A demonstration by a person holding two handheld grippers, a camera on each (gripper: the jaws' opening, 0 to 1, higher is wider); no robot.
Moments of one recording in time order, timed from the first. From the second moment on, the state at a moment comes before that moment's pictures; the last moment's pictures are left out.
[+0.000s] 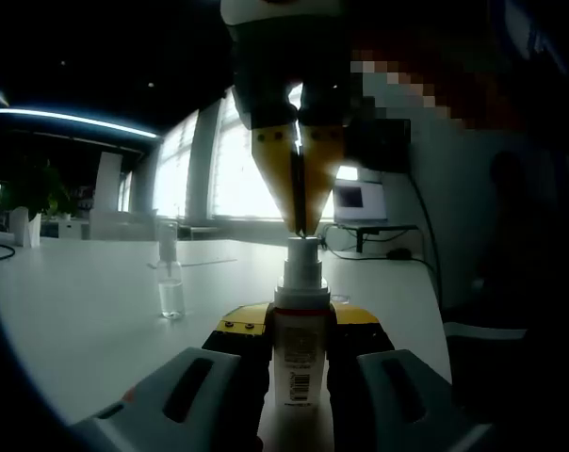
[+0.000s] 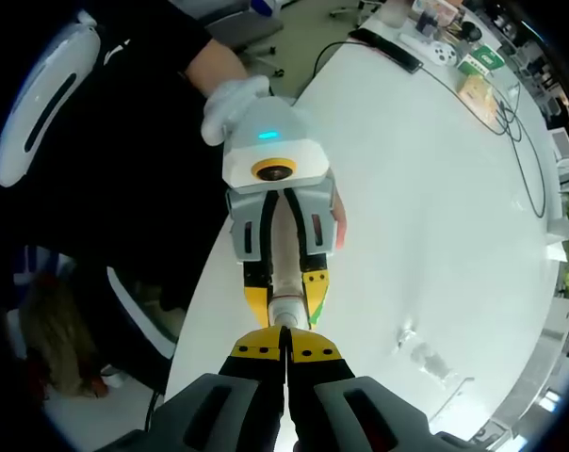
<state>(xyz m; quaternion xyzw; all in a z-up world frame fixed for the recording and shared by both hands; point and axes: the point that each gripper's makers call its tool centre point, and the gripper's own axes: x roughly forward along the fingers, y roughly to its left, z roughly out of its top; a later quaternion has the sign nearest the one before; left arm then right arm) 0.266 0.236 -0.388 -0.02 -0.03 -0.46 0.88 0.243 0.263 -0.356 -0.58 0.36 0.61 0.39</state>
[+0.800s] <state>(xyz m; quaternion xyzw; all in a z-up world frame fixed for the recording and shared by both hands) 0.267 0.236 -0.388 -0.02 -0.03 -0.46 0.88 0.242 0.263 -0.363 -0.60 0.38 0.60 0.38</state>
